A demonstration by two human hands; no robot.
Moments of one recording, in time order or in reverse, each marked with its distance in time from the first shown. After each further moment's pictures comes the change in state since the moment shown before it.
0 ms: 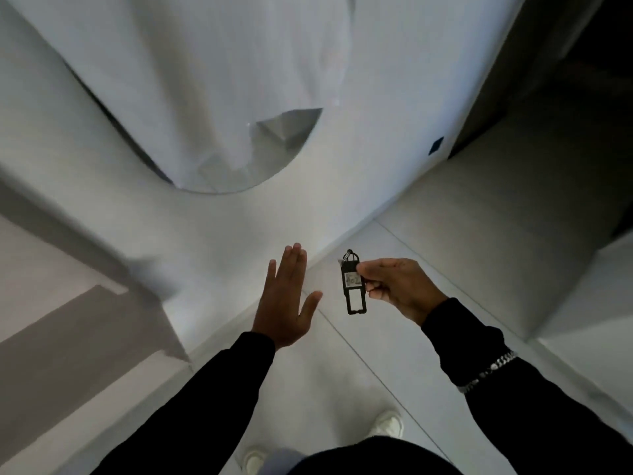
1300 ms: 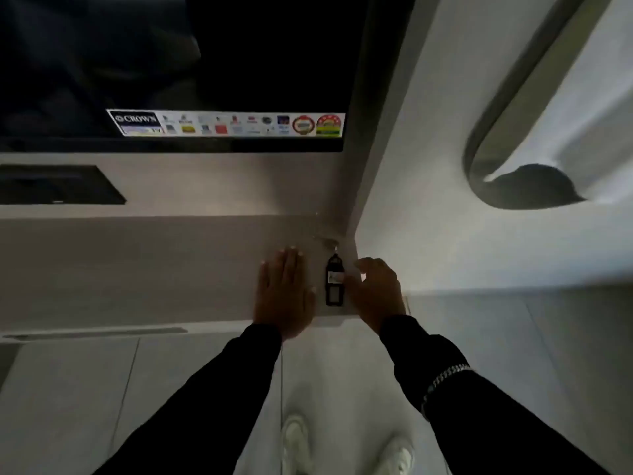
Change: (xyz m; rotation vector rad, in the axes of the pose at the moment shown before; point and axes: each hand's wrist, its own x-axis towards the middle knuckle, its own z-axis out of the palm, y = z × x) left_hand -0.226 -0.268 -0.103 0.280 0.080 -0.776; right_hand 0.070 0.134 0.411 -1.192 -0.159 -0.563
